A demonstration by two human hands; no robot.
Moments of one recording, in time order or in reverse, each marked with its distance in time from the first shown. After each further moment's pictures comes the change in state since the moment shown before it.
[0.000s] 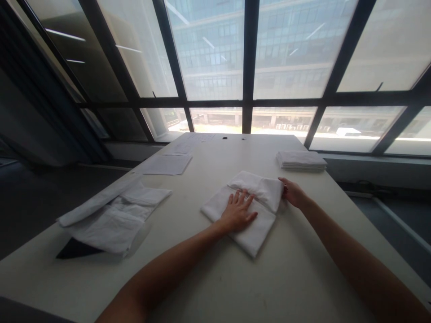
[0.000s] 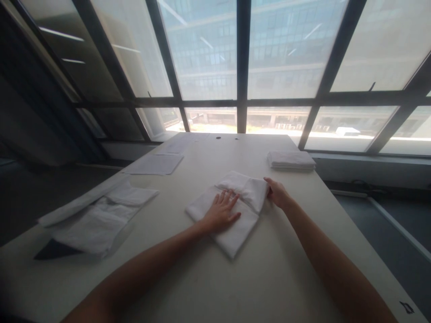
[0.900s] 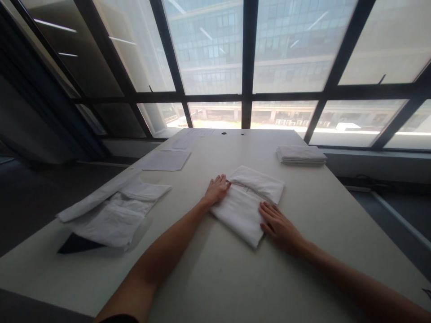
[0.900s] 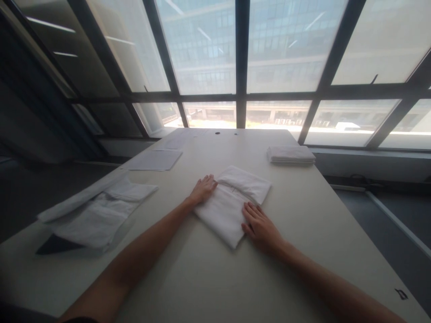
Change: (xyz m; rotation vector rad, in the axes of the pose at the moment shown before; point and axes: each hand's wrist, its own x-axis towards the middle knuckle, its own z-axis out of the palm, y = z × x) left_hand 0.034 -0.097 -0.017 -0.003 -0.004 -0.319; right_hand -0.127 0.094 0.011 -1.279 -0.313 -0.954
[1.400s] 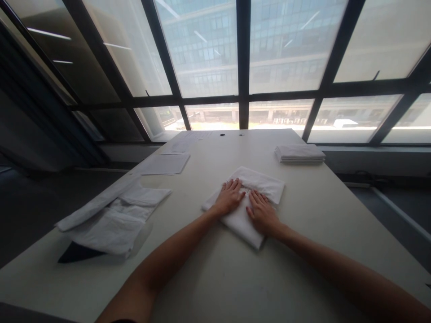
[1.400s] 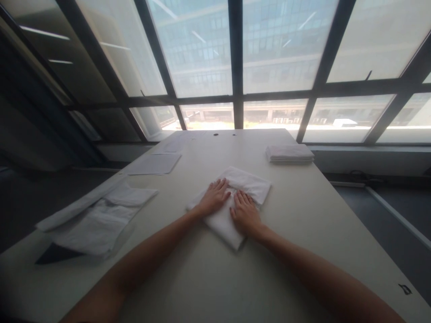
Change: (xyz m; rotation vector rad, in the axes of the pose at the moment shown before) left_hand -0.025 0.052 0.002 0.033 0.040 0.270; right_hand 0.071 -0.032 0.028 -0.192 -0.057 0.241
